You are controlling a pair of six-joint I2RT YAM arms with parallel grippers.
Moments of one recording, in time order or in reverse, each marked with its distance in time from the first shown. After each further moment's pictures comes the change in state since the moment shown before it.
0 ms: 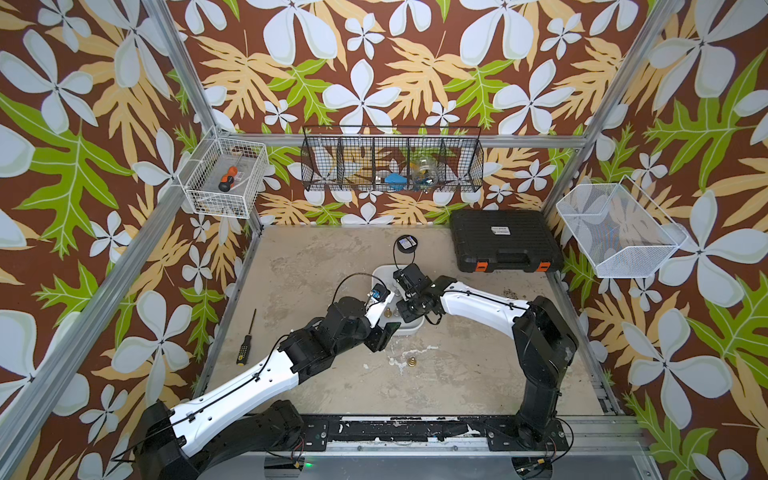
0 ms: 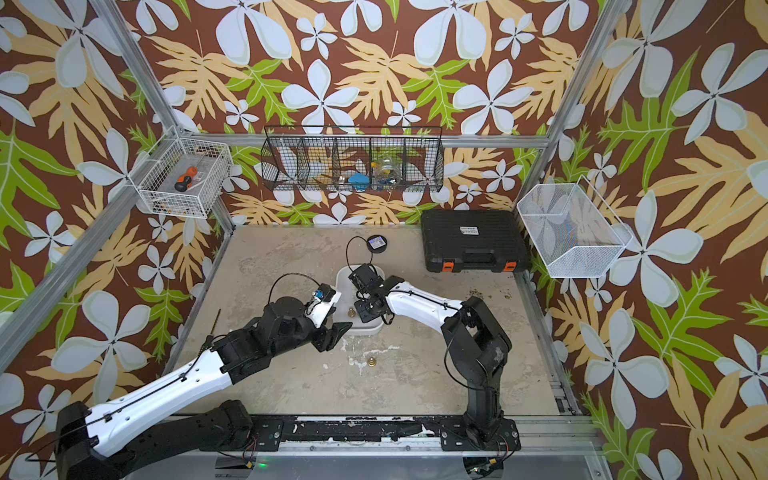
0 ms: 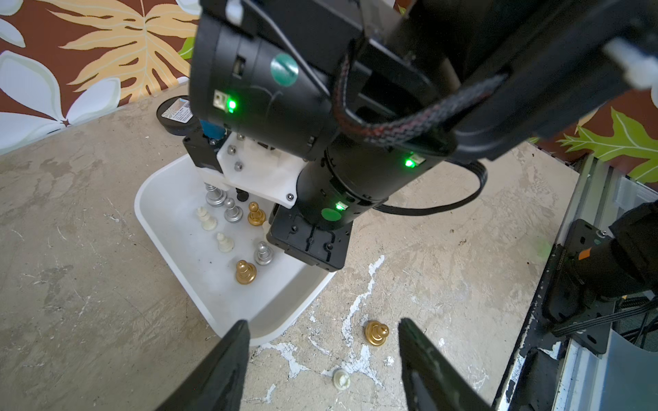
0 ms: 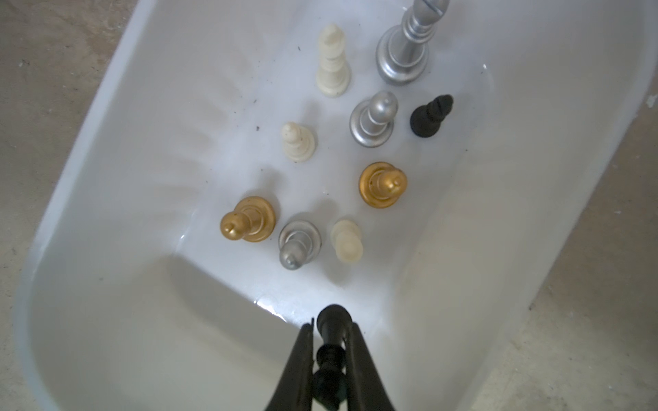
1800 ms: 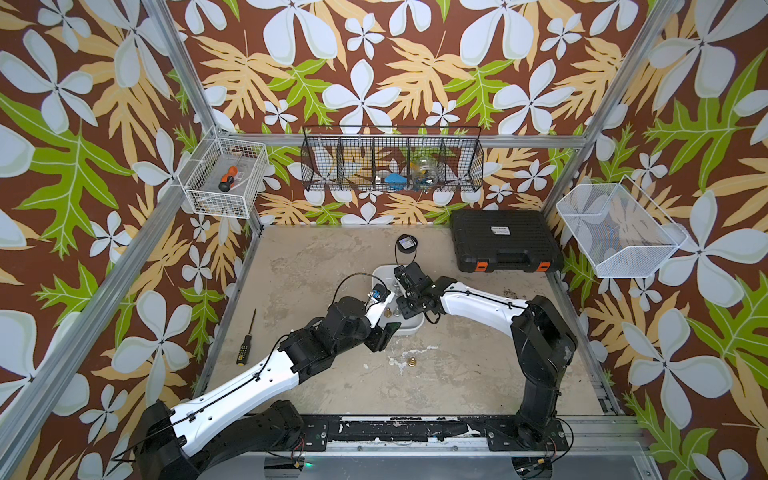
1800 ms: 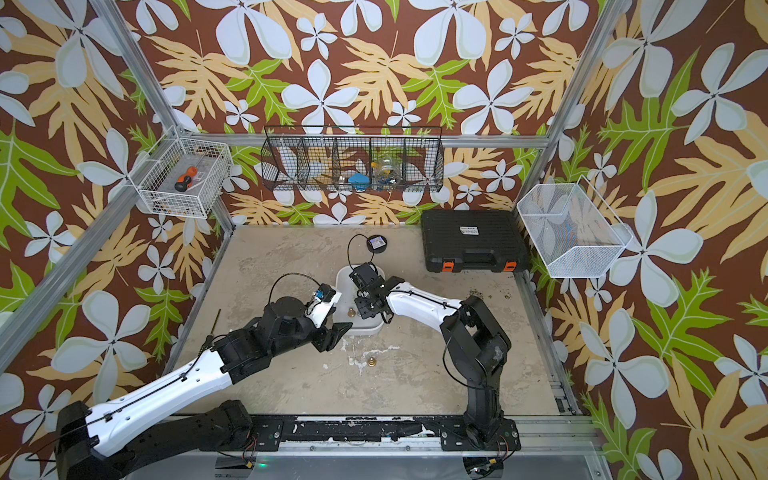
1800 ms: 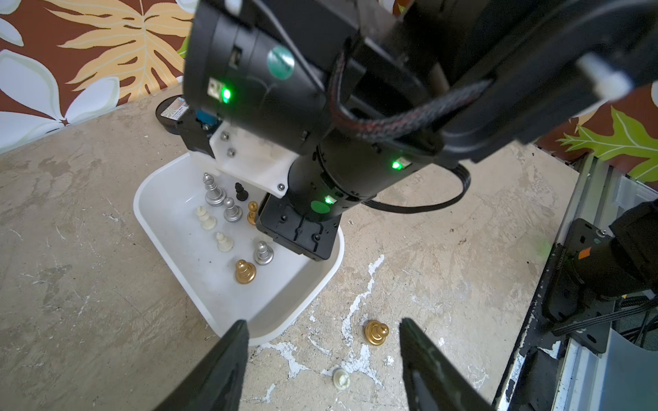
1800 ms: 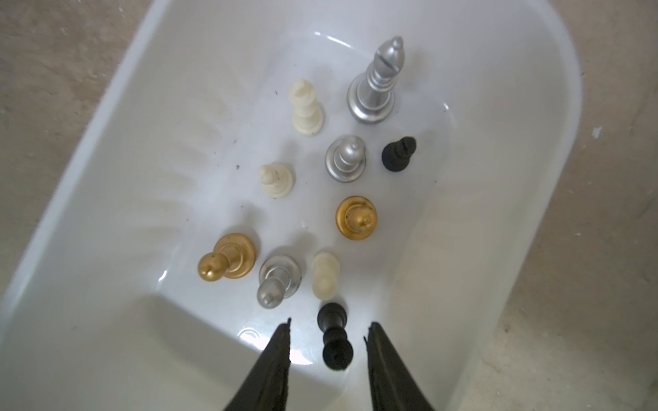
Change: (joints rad) left arm 0.000 0.002 0.000 0.000 0.001 0.000; right arm -0.006 -0.018 -0.004 0.068 0.052 0.001
